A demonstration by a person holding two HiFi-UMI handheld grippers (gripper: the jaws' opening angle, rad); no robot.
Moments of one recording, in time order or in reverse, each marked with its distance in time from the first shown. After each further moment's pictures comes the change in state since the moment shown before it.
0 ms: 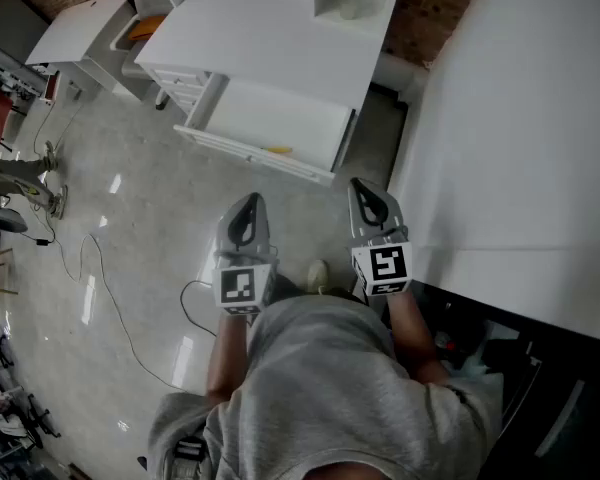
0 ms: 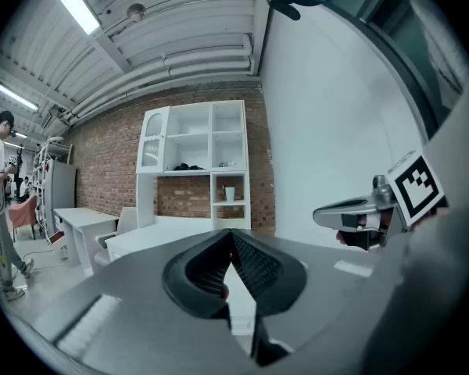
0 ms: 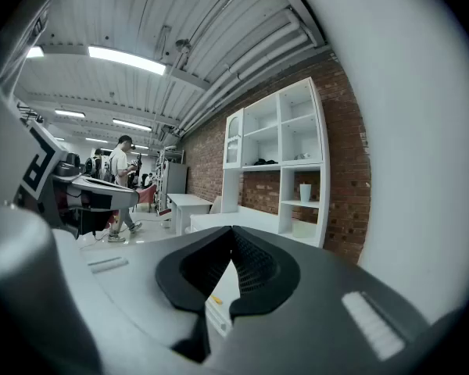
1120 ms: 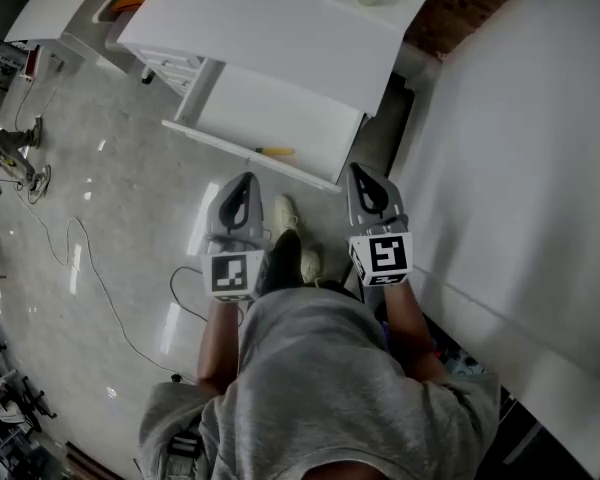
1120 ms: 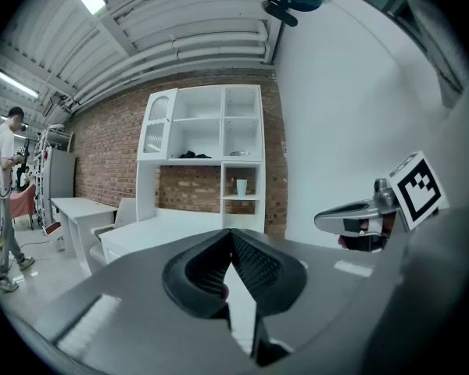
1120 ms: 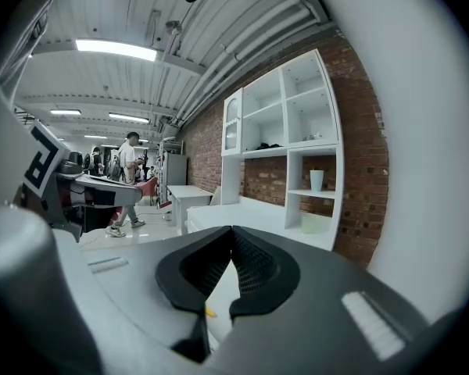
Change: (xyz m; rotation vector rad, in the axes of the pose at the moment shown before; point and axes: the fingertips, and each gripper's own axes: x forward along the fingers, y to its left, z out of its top) left arm 0.107 0.066 0.009 -0.050 0.036 -0.004; right arm 0.118 -0.030 0.015 0.006 0.072 0.014
